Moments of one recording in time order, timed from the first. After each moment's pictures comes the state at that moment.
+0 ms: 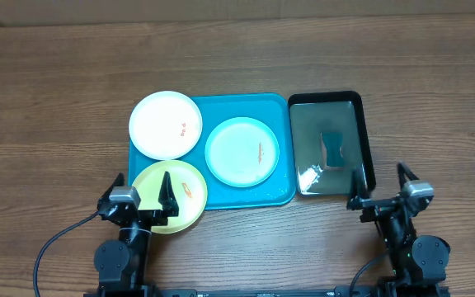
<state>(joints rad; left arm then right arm) 0.04 0.01 0.01 -0.07 0.10 -0.22 0.04 0.01 0.02 -0.02 -0.16 0.15</state>
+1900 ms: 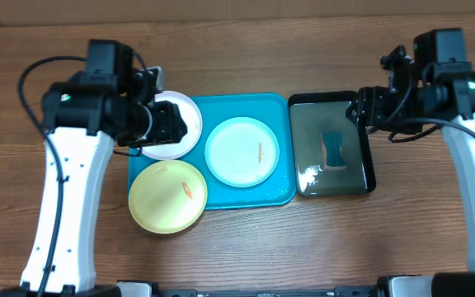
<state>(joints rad) -0.10 1.53 1.66 -1.38 0.29 -0.18 0.04 1.56 1.63 -1.31 -0.30 0.15</state>
